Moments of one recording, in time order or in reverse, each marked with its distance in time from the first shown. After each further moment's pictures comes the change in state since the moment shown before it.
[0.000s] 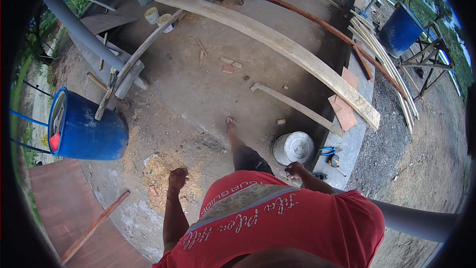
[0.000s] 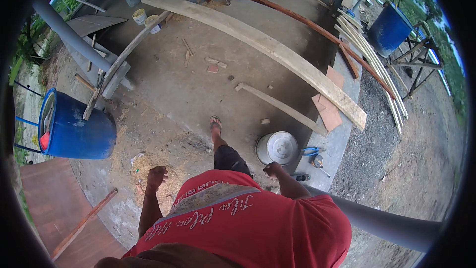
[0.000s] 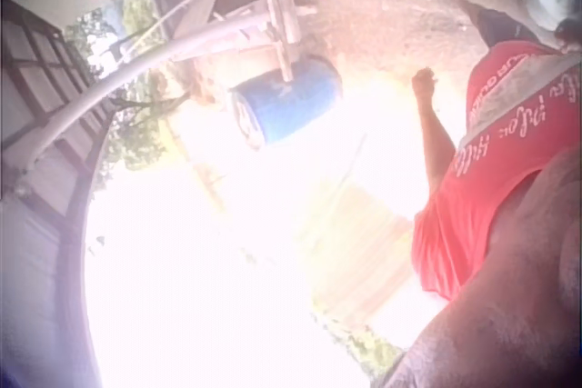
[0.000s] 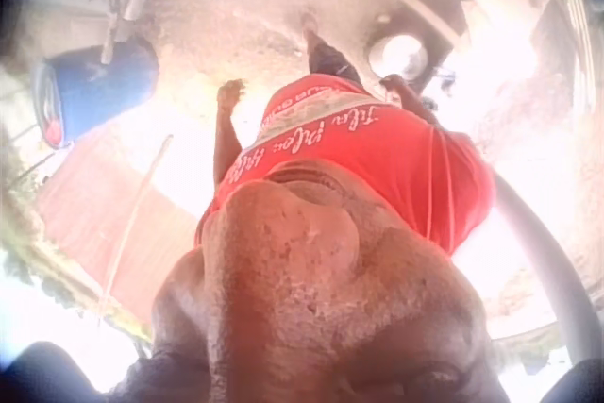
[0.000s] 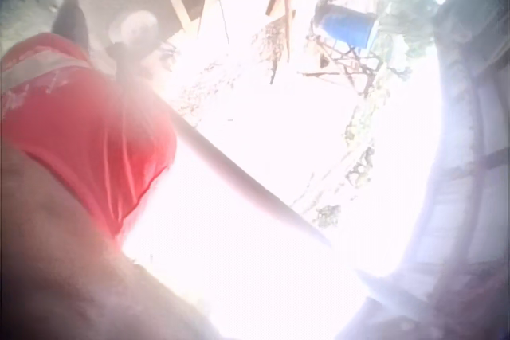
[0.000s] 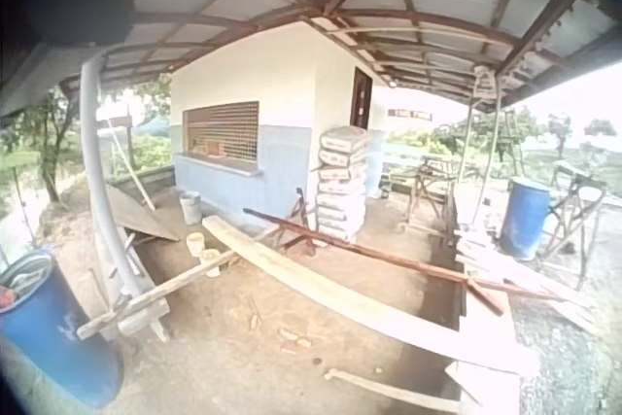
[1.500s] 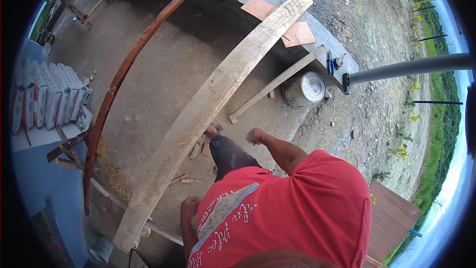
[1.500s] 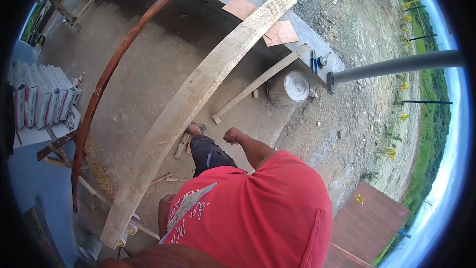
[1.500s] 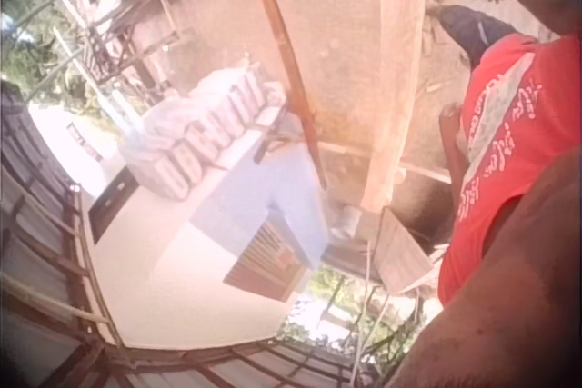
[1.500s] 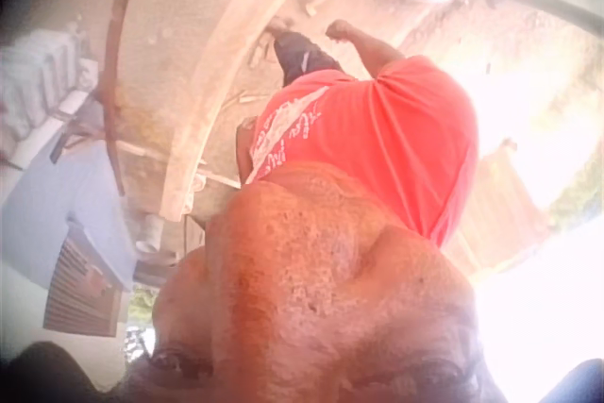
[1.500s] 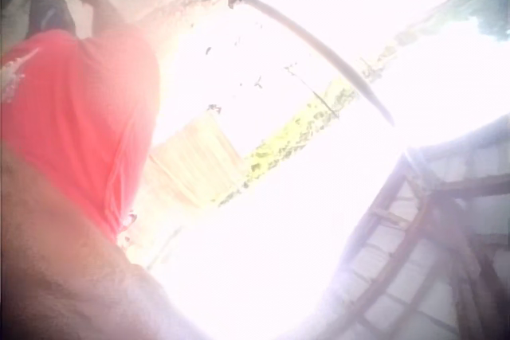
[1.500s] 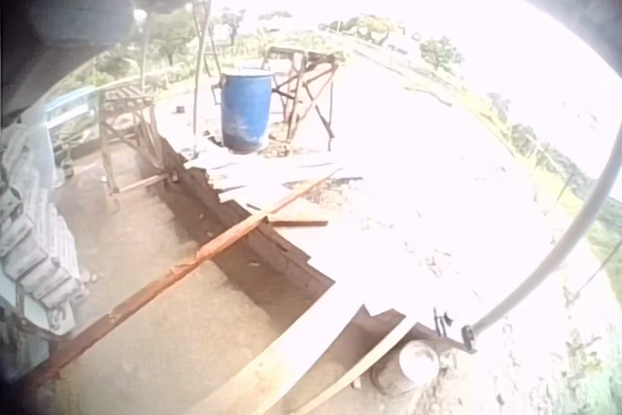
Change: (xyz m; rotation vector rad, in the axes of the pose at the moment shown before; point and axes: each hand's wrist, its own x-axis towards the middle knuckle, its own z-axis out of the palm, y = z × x) left_hand 0.762 0.702 0.117 1.084 -1.004 0.250; right_hand 0.444 -0.220 -0.469 0.912 0.465 0.459
